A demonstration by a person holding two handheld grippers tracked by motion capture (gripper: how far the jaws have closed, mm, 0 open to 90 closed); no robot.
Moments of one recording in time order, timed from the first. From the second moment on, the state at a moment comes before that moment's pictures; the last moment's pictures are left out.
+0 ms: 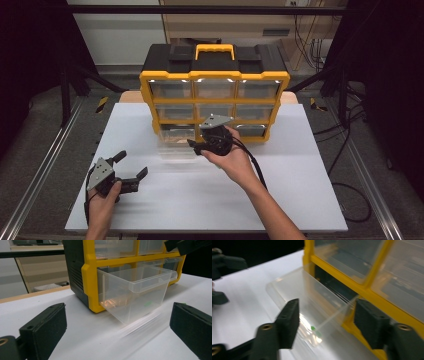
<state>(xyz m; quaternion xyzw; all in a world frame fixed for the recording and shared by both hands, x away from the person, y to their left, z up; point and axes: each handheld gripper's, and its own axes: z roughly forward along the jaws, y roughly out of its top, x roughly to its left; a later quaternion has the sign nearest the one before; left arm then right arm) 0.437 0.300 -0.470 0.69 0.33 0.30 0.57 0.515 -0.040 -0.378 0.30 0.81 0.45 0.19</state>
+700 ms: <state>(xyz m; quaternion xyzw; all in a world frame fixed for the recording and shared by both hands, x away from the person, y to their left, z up) 0.437 0.300 -0.470 0.69 0.33 0.30 0.57 0.508 -0.077 -0.406 0.36 0.83 0.40 0.18</state>
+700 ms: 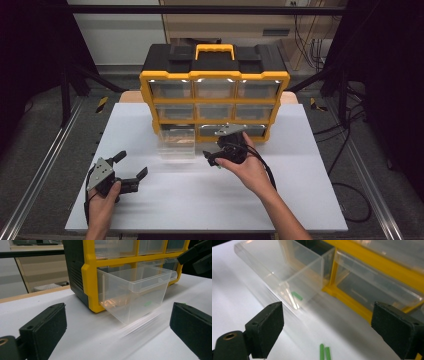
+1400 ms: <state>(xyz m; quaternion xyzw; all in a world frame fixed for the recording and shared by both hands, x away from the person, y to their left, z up) 0.437 0.300 -0.470 0.69 0.33 0.30 0.57 0.504 -0.093 -0.435 0.37 0.84 0.36 0.16</state>
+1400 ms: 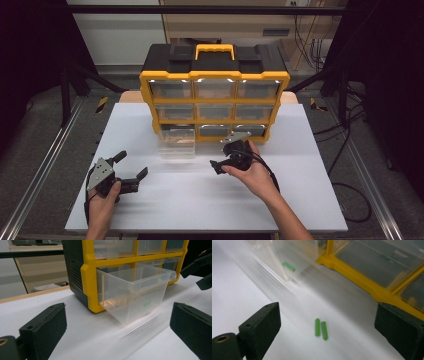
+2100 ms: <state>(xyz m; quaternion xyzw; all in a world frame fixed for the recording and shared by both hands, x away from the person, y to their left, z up) 0.437 0.299 -0.470 0.69 0.33 0.30 0.57 0.504 -0.099 -0.453 0.37 0.86 0.33 0.13</state>
